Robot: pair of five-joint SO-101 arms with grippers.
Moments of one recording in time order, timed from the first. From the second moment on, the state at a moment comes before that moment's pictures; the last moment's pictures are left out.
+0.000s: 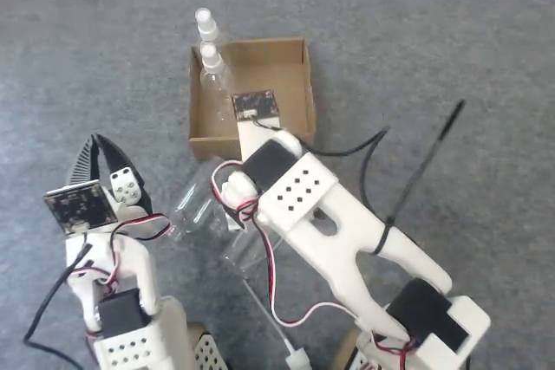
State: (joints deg) left arm -22.2 -101.8 88.8 33.9 5.1; right arm -51.4 -4.8 4.7 92.1 -37.3
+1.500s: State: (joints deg) left arm -22.2 -101.8 88.8 33.9 5.1; right arm -51.1 7.2 16.1 66.8 -39.2
